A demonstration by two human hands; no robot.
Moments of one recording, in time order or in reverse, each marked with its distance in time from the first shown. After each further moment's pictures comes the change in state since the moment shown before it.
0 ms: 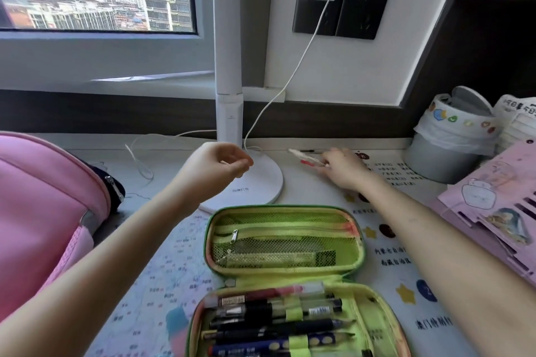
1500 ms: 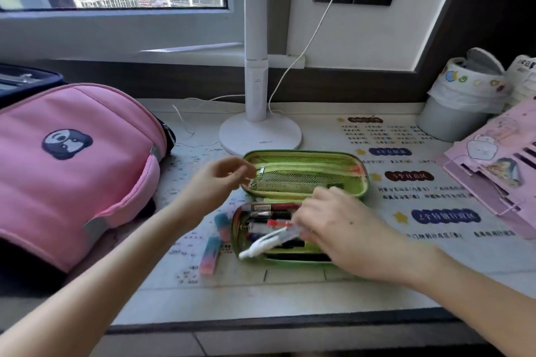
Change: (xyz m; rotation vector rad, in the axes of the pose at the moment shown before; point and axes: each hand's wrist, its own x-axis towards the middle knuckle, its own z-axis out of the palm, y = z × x) left_hand -0.124 -0.035 -0.007 -0.150 -0.104 -0.077; right_hand -0.253 -0.104 -0.036 0.036 0.078 -0.737
